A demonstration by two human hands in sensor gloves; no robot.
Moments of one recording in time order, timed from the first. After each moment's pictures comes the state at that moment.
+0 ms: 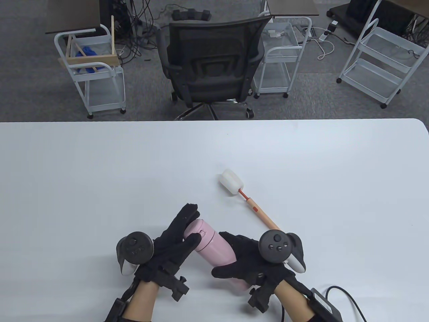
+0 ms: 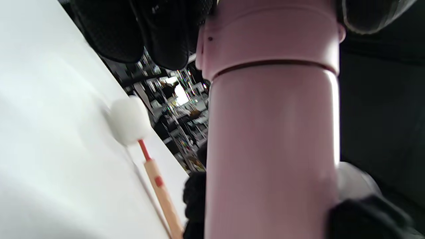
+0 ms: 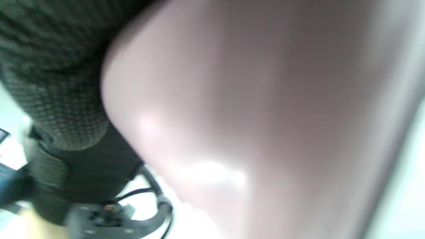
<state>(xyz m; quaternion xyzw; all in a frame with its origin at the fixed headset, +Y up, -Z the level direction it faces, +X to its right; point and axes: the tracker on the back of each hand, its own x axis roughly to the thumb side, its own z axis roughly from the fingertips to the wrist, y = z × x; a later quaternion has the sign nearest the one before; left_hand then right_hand) -0.166 -0.727 -0.215 -0.01 -0.25 0.55 0.80 0.114 -0.725 -0.213 0.23 0.17 0.84 0.45</state>
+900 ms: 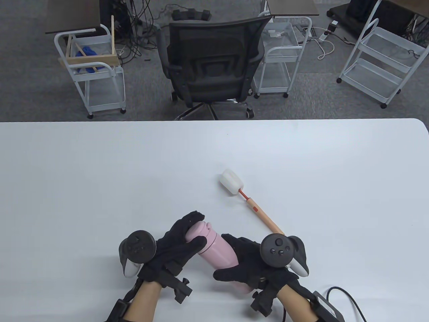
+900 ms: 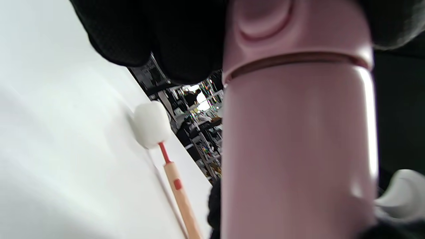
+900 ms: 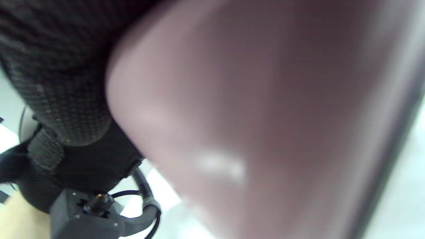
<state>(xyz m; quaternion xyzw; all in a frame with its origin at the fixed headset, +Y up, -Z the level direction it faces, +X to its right) -0.163 -0.725 -0.211 0.01 -0.17 0.51 0.84 0.109 -0.710 -0.197 0.22 0.10 0.90 0.36</state>
